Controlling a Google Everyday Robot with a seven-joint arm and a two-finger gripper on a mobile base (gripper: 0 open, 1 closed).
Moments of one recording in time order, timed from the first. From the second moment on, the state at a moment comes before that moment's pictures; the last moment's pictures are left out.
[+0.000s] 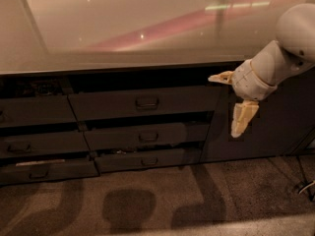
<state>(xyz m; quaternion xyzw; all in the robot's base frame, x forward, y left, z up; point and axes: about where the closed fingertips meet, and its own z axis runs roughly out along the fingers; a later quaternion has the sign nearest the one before) 0.551 -0.199 0.808 -0.77 0.59 0.05 0.23</state>
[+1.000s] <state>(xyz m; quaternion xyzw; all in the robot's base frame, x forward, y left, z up) 0.621 -0.244 0.769 -0.75 0.60 0.09 0.25</state>
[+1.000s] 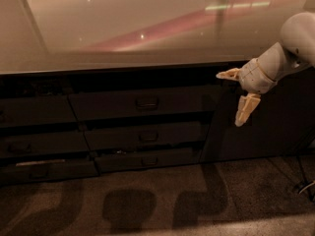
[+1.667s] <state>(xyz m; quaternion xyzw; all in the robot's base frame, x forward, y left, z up) 0.625 -0.163 0.741 -0.81 0.55 0.07 0.16</state>
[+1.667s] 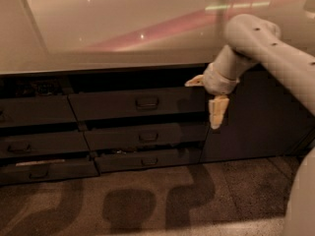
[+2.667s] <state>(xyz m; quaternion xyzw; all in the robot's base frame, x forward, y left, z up) 0.598 -0.113 0.716 -0.86 0.49 0.03 0.11</state>
